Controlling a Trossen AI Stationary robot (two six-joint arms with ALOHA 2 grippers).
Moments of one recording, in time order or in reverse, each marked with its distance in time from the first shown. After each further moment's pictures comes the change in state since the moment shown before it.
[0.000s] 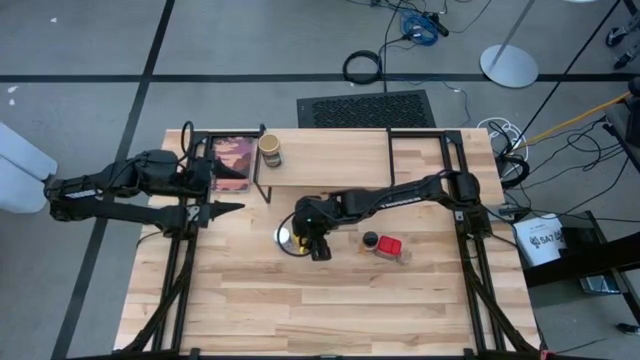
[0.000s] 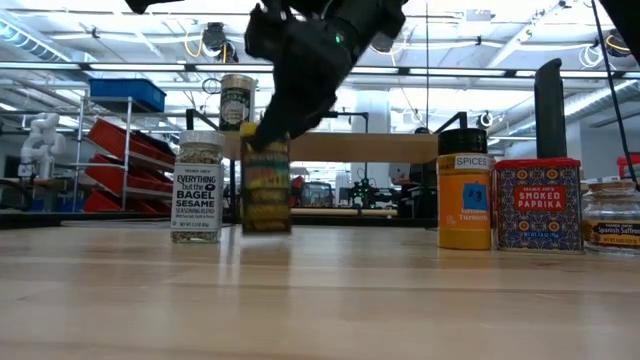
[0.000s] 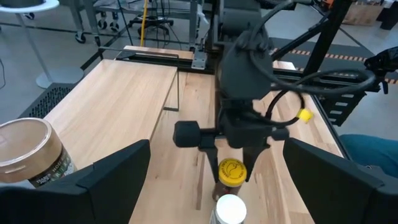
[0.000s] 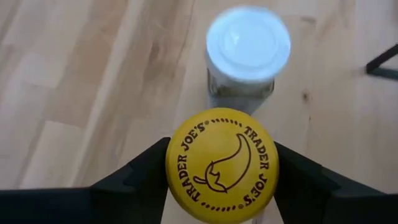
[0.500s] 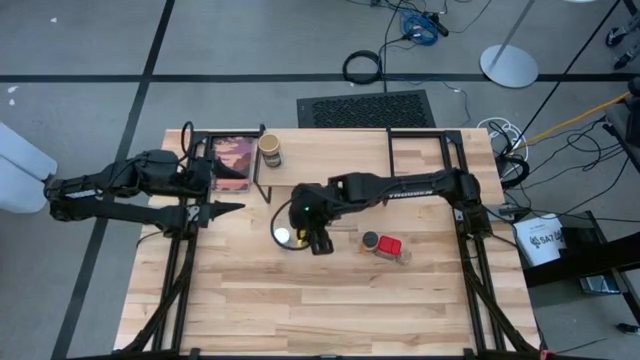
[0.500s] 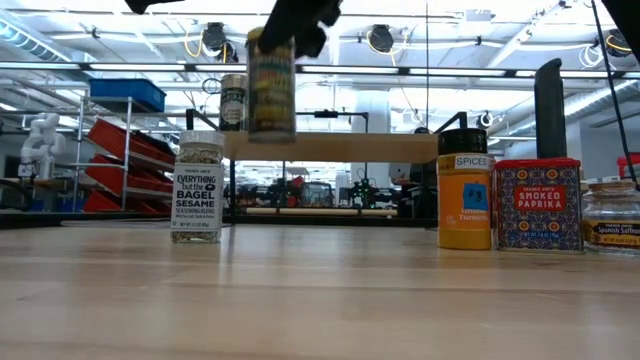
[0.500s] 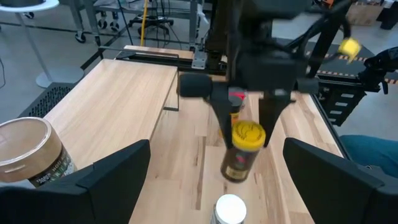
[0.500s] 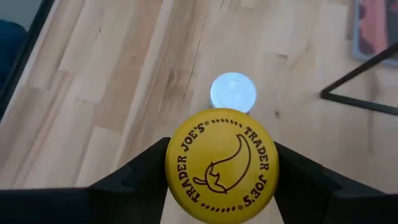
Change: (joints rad) left arm 0.000 0.000 0.000 -0.001 0.000 -0.002; right arm 0.008 -0.005 0.374 -0.403 0.010 -0.016
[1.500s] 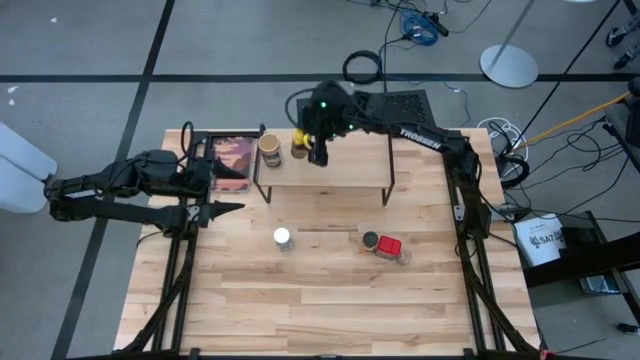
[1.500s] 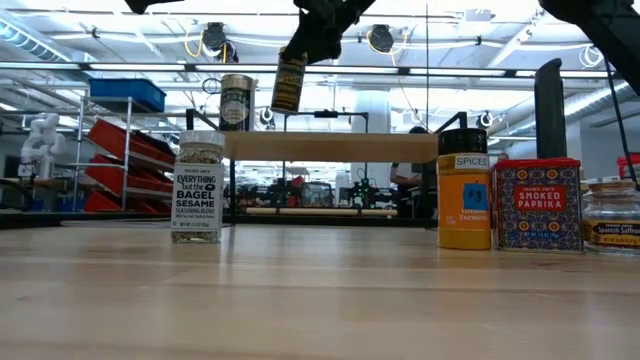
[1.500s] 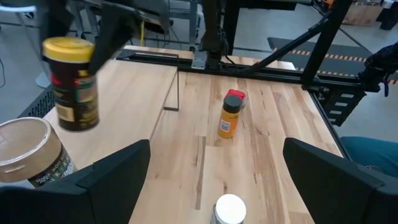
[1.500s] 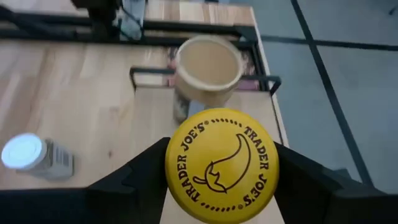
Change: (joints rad) left arm 0.000 0.000 0.000 0.000 0.000 -0.001; right arm -0.410 0.004 0.261 -0.011 -0.028 -0.173
